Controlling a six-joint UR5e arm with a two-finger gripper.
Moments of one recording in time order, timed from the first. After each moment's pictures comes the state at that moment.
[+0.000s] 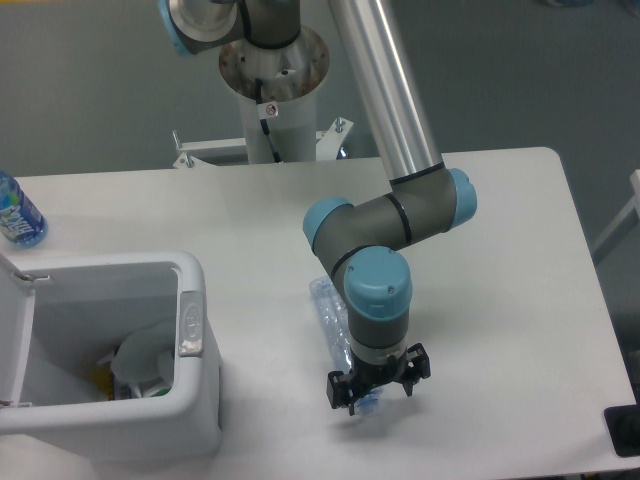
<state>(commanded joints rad) 2.39 -2.23 -1.51 -0.74 1.55 0.11</state>
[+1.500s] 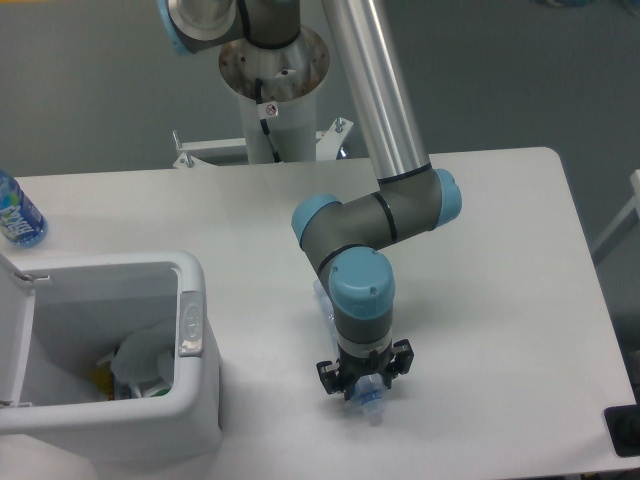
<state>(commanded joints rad) 2.39 -2.22 -1.55 -0.73 1.58 0.17</state>
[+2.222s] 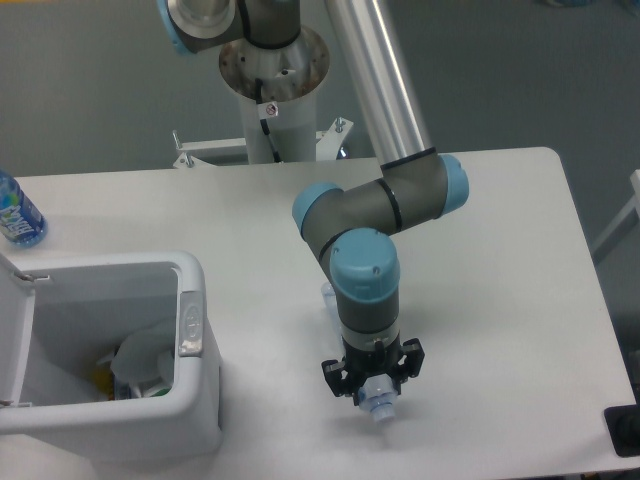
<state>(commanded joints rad) 2.39 -2.12 -1.40 -0.72 1.51 0.16</state>
